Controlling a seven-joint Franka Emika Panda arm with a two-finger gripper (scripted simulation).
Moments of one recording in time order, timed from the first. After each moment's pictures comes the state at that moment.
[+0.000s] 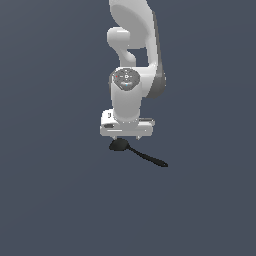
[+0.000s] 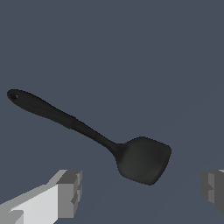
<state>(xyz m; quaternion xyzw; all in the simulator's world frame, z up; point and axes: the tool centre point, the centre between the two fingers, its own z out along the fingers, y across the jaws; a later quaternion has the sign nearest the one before) -0.010 -0.007 0.144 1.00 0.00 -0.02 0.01</state>
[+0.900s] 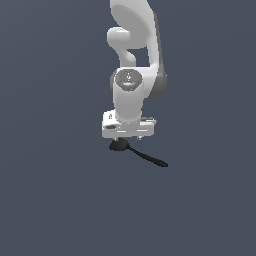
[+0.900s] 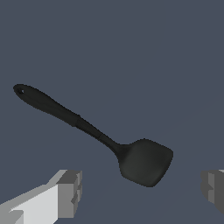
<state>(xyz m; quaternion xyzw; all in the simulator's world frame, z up) -0.008 -0.001 0.145 1.00 0.03 -0.02 0.00</state>
